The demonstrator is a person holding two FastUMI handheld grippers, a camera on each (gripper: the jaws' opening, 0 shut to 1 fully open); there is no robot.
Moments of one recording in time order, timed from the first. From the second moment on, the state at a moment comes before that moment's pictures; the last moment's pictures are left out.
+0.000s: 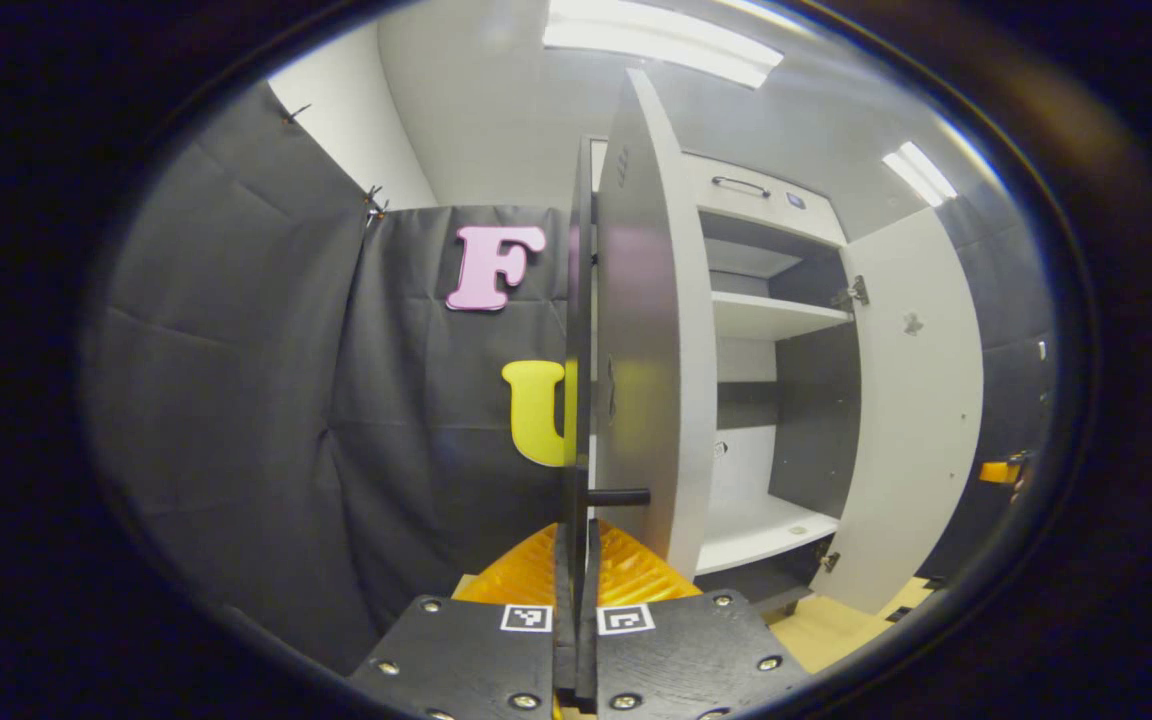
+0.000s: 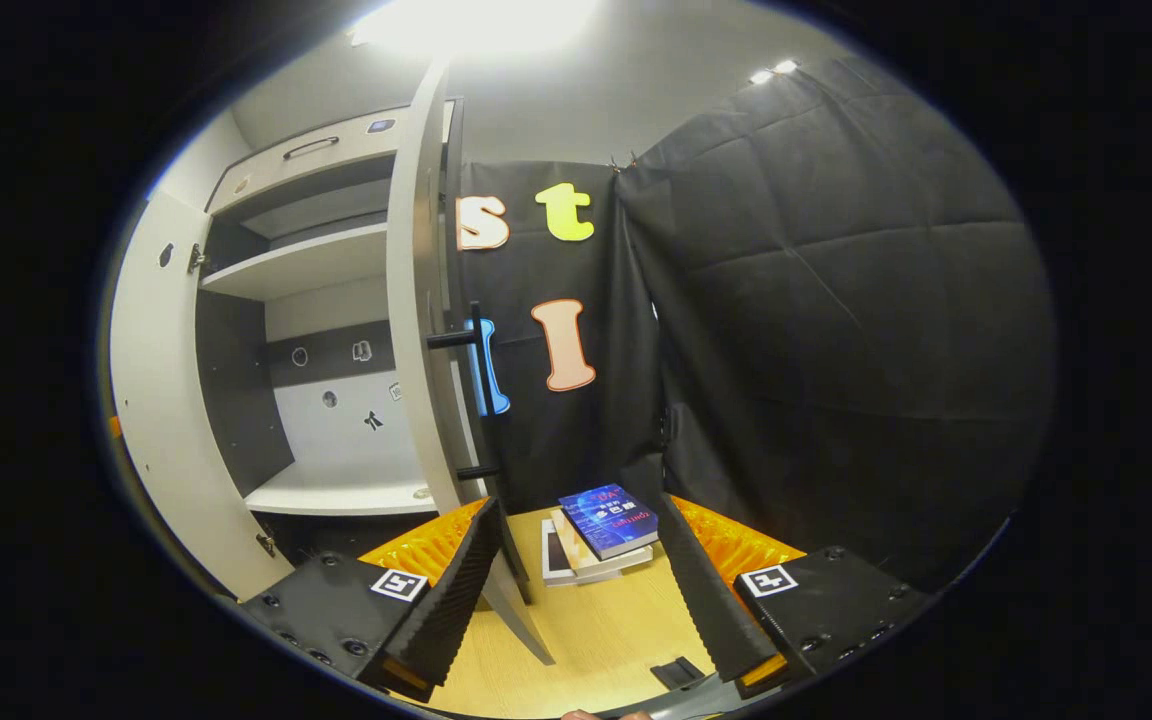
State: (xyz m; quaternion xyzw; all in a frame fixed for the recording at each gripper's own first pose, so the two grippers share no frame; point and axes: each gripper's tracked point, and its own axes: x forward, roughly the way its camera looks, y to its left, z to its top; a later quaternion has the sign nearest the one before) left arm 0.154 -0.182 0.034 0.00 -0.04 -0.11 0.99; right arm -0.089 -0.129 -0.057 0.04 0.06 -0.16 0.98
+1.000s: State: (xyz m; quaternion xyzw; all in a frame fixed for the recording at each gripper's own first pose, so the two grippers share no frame) left arm 0.070 -0.246 0.024 0.02 -0.07 -0.09 0.99; right arm -0.092 -0.029 -0.032 0.04 0.05 -0.05 1.00
